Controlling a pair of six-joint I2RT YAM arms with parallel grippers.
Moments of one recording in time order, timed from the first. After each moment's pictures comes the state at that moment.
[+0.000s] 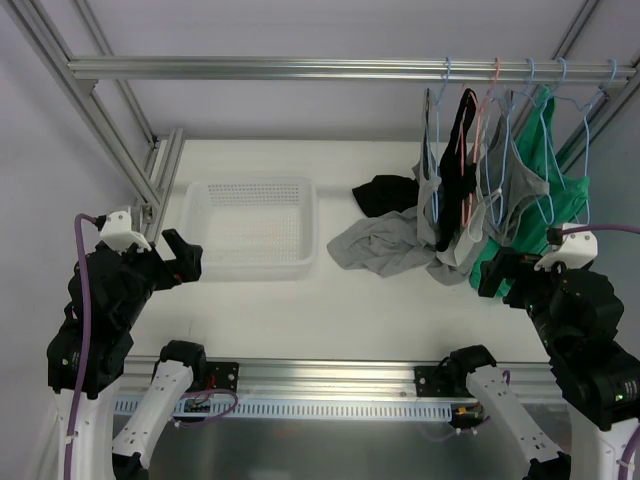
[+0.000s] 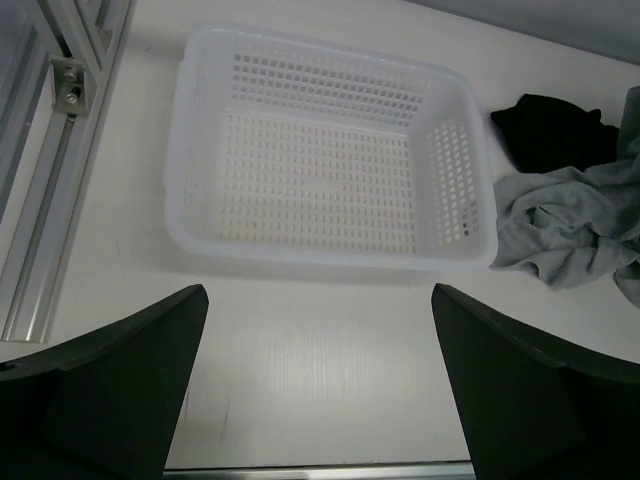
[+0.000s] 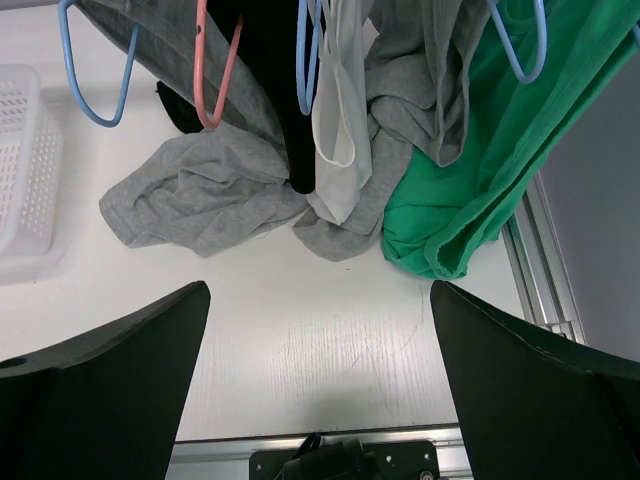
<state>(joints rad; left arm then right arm) -0.14 0.51 1.17 -1.02 -0.06 -0.30 0.27 0.52 1.33 -1.19 0.29 0.17</state>
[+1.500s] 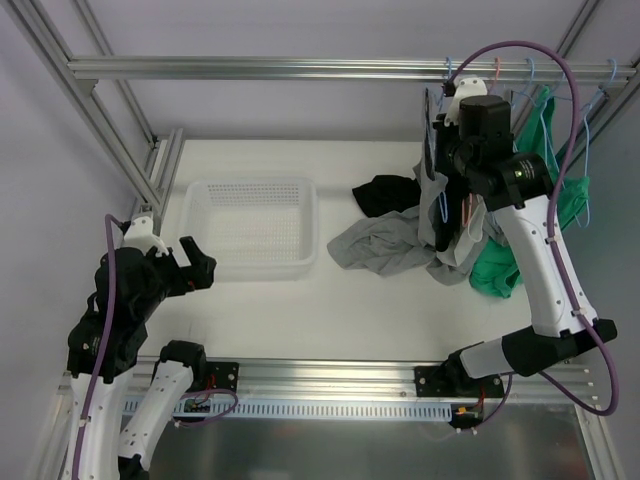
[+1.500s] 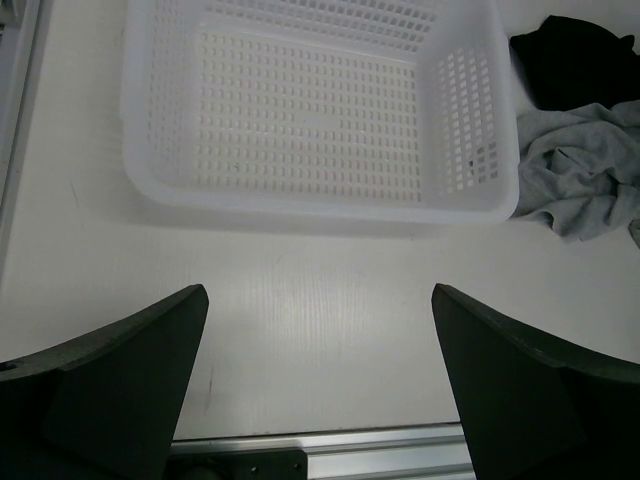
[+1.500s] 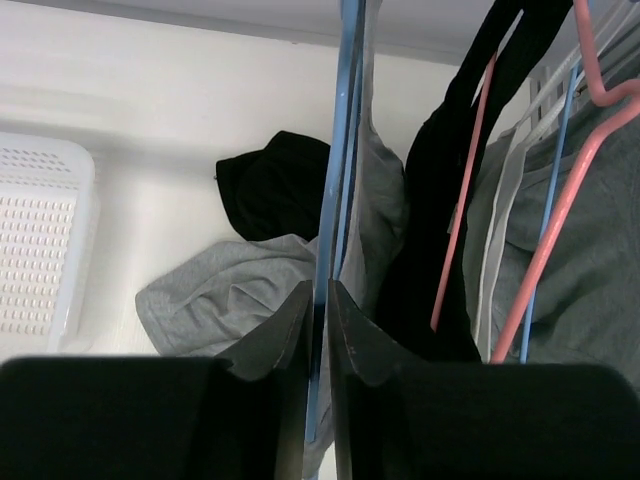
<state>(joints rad) -0.14 0.49 1.02 -1.02 0.00 -0.33 0.38 1.42 1.88 -0.97 0.26 0.05</state>
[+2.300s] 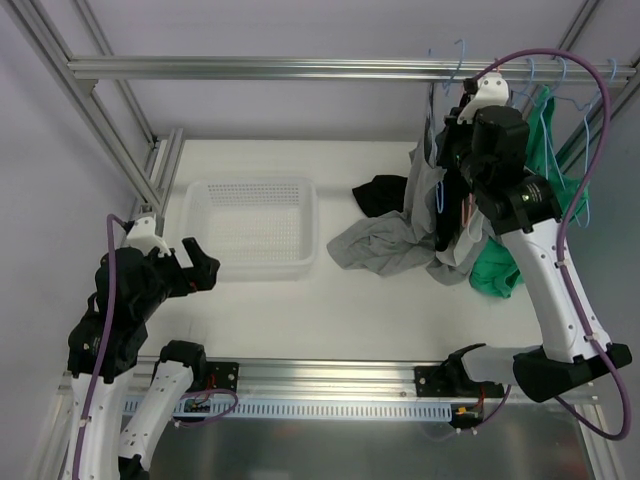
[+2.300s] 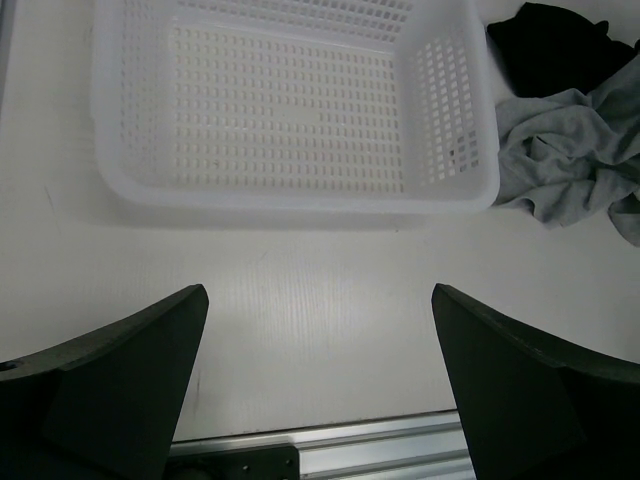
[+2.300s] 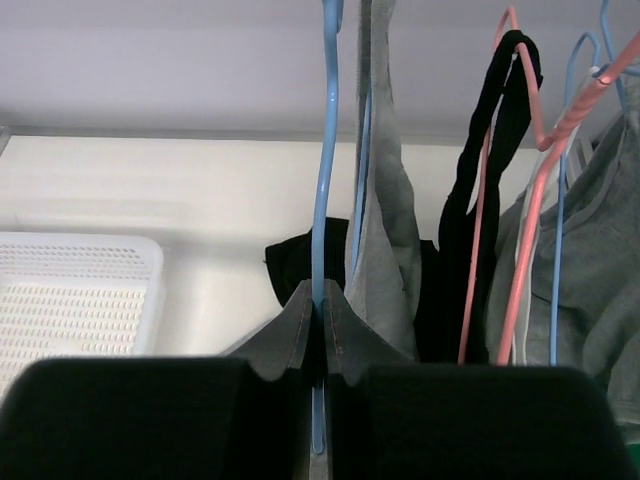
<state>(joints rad) -0.14 0.49 1.01 -1.01 0.03 -0.33 0.39 1.29 1.69 -0.66 0.26 0.14</state>
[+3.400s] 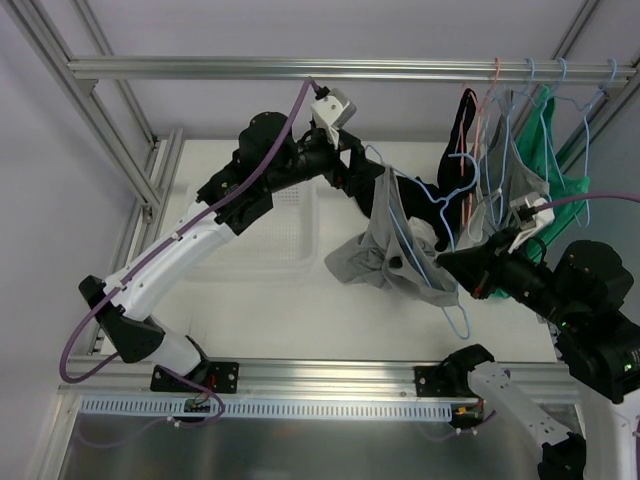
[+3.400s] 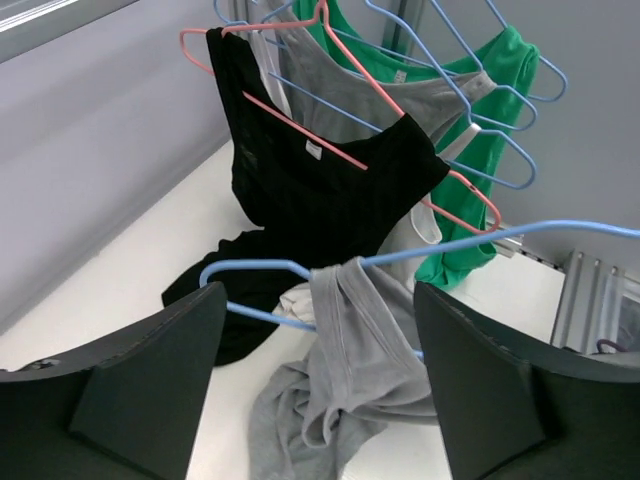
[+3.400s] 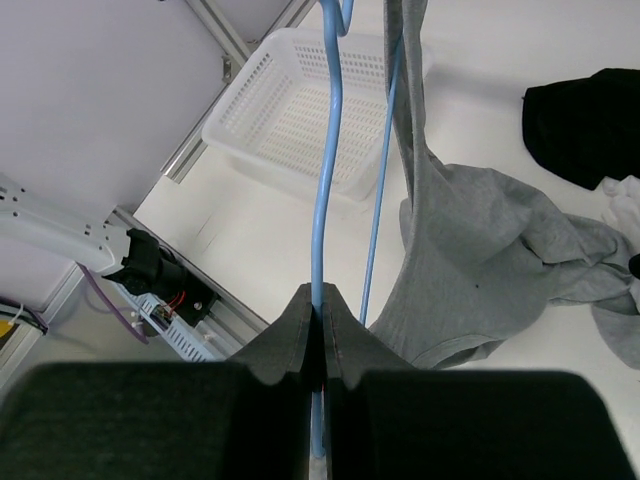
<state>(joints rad) -0.81 1.49 1.71 -0.26 0.25 -0.07 0.39 0.65 1.43 -1.03 -0.35 0.32</state>
